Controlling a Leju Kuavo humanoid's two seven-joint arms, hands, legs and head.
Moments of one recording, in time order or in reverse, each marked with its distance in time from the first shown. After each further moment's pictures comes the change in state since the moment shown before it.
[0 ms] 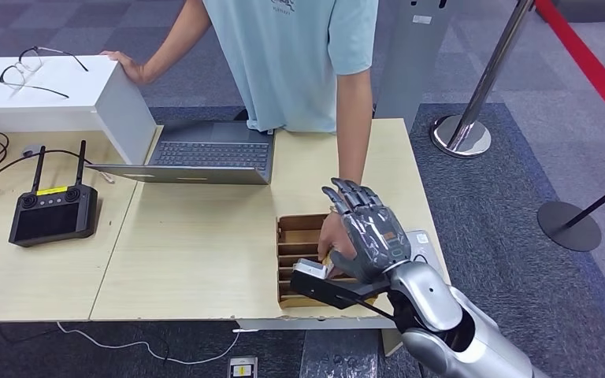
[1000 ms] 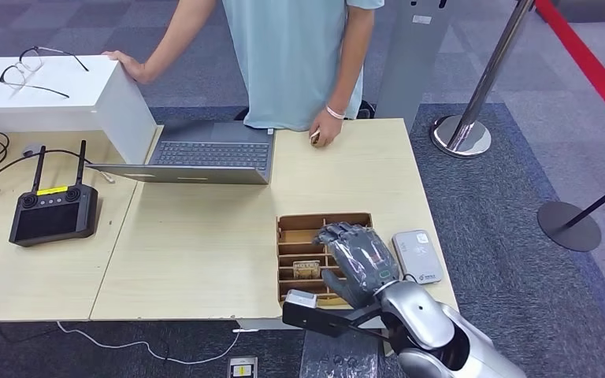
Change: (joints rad) left arm 0.000 0.000 0.000 0.000 -0.003 -0.002 0.007; right arm 0.053 -0.001 0.047 -0.014 -0.015 0.072 -0.024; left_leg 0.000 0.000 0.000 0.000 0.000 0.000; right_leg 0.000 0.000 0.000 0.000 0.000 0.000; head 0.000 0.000
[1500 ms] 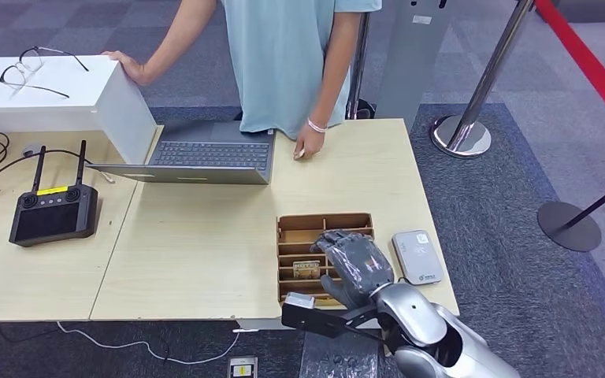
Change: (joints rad) left arm -0.001 0.000 0.000 0.000 -0.020 -0.010 0.000; right arm -0.007 0.014 0.012 0.070 -0.031 -0.001 -0.017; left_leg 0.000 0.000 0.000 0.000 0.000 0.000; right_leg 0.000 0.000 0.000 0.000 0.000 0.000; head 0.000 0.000
